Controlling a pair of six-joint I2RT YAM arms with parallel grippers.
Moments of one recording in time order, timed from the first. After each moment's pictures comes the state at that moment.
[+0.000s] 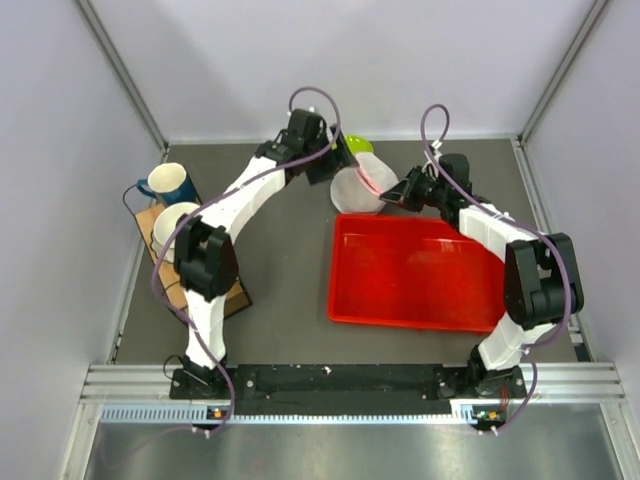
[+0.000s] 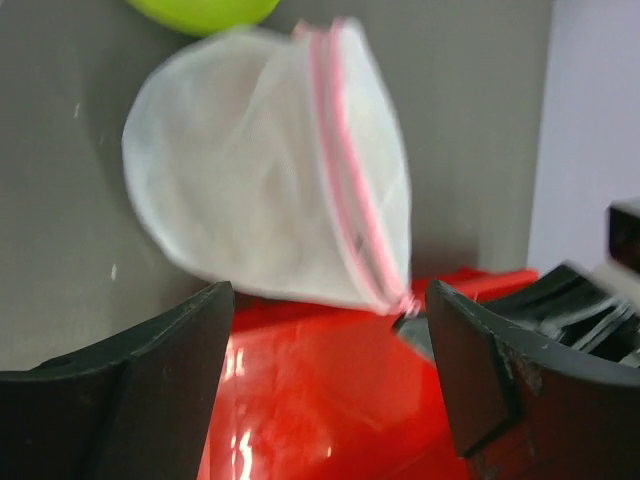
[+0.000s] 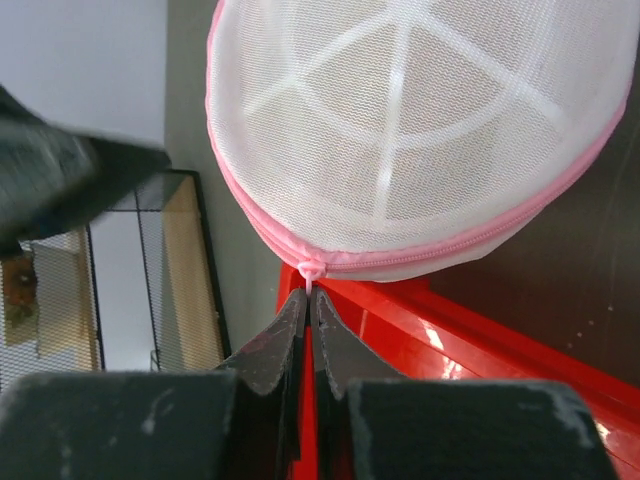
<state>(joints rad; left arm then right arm) -0.48 2.09 2.02 -0.53 0.17 -0.78 0.21 1.67 1.07 0.10 -0.54 0.74</state>
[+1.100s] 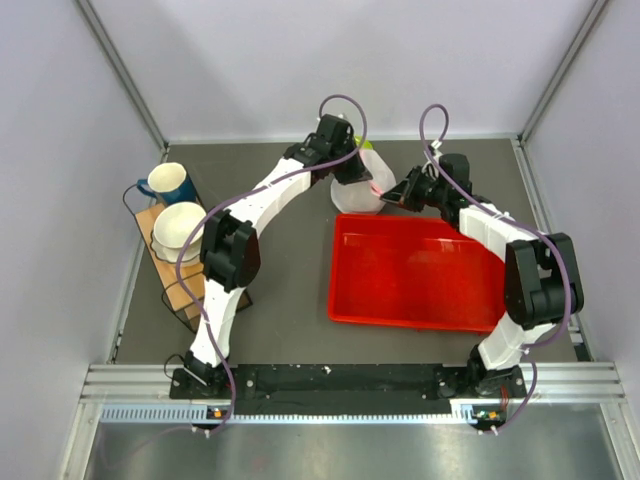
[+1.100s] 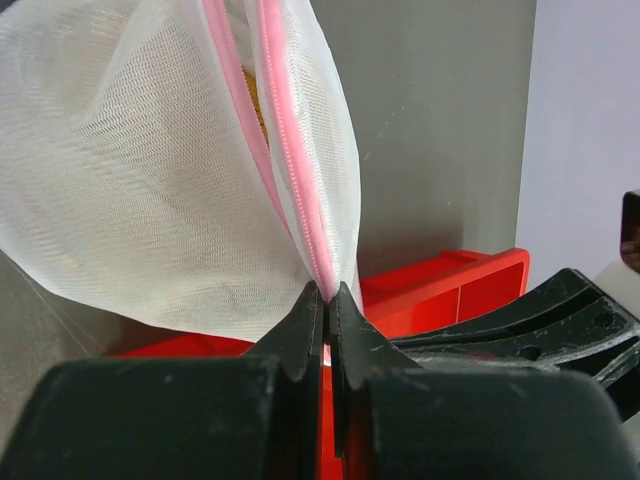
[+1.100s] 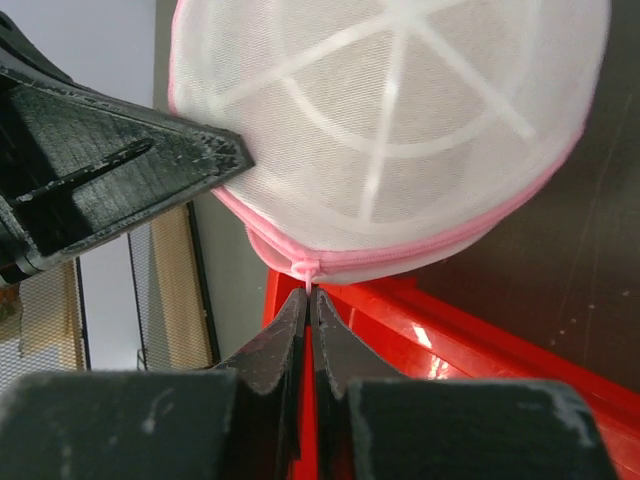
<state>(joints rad) -0.56 2.22 2.09 -0.53 0.19 -0.83 0.21 1.67 1.07 0.10 -0.53 0.73</state>
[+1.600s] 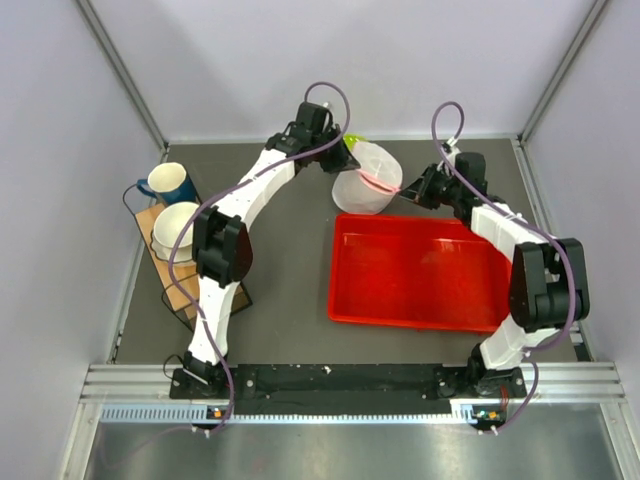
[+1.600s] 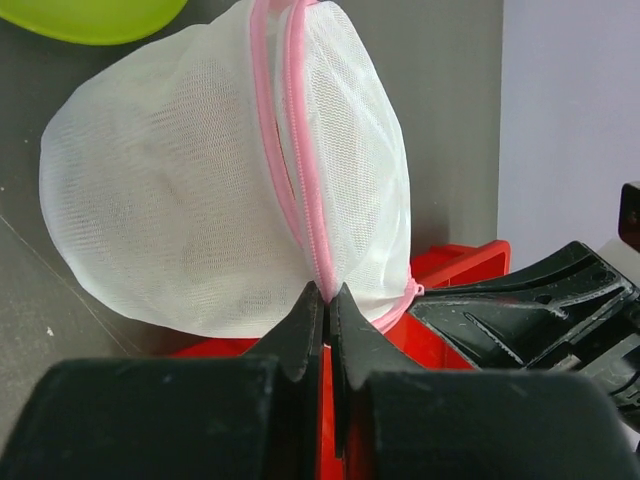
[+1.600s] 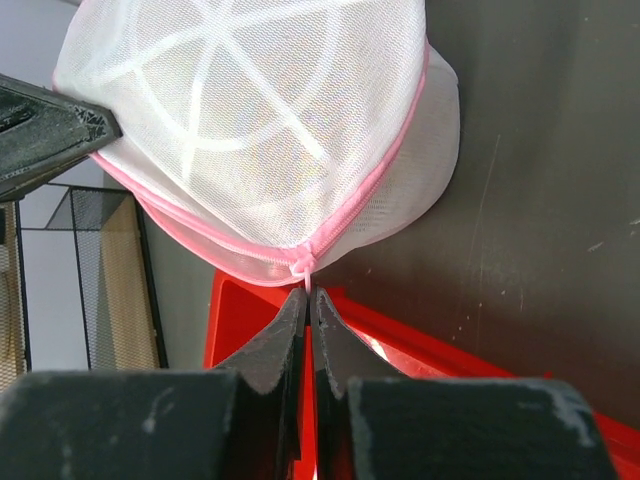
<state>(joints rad) -0.47 2.22 2.14 -0.55 0.32 -0.75 0.12 1.65 1.07 0.05 -0.51 0.60</state>
